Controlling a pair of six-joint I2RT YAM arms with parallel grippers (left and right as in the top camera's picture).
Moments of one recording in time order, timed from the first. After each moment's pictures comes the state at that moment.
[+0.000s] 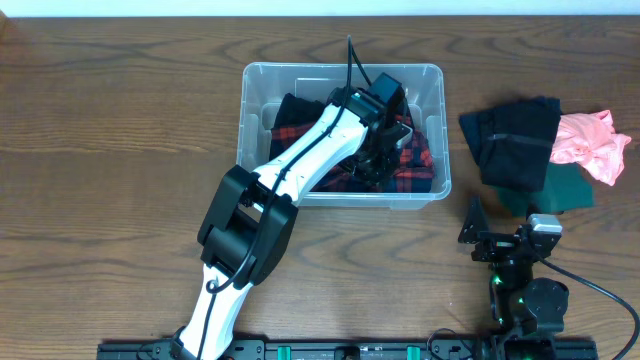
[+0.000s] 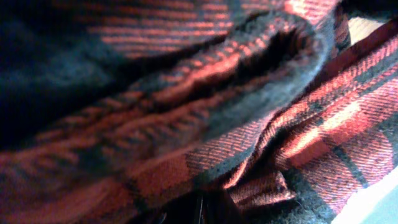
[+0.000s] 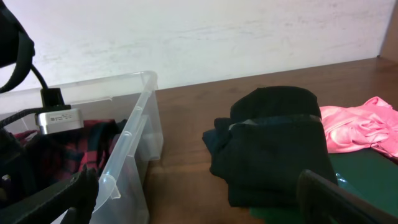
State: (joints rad) left arm -0.66 2.22 1.85 -1.11 0.31 0.03; right arm 0.01 0.01 0.01 -0.07 0.04 0.20
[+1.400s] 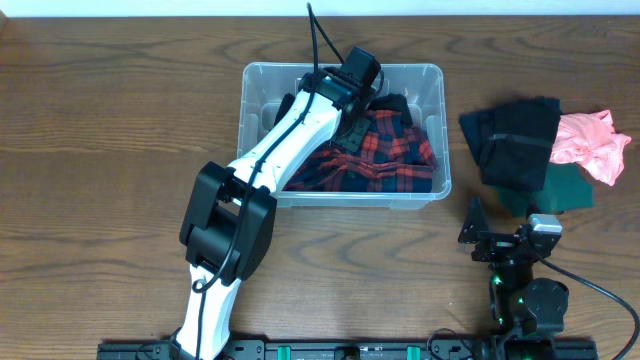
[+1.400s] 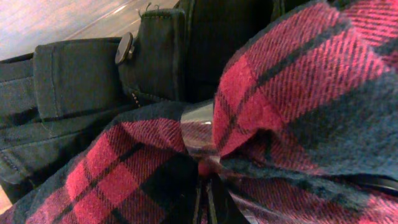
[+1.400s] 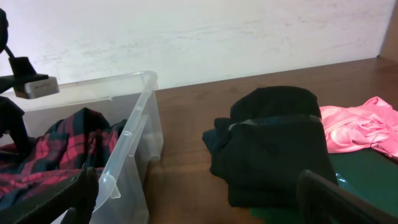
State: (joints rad) left arm -0.56 2.18 1.84 -0.98 -0.03 -0.07; right arm 0.01 0.01 0.01 -0.07 0.04 0.20
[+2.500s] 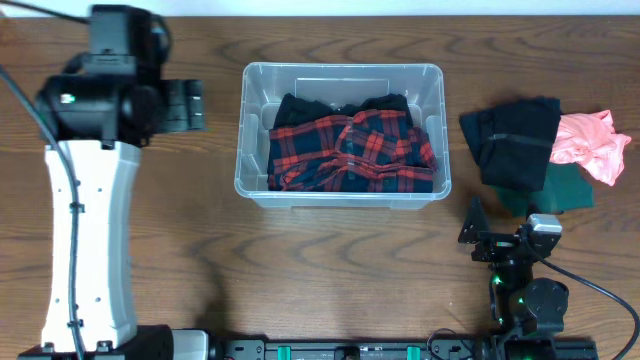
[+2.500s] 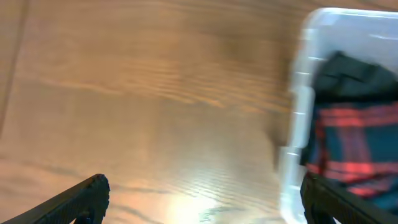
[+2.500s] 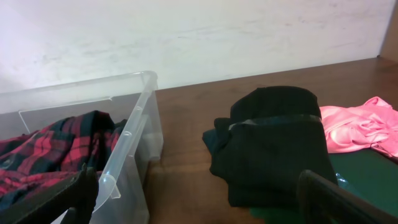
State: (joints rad) left arm 0.00 1.54 1.84 -1.34 -0.20 -0.08; right arm 0.01 0.02 0.01 -0.07 0.04 0.20
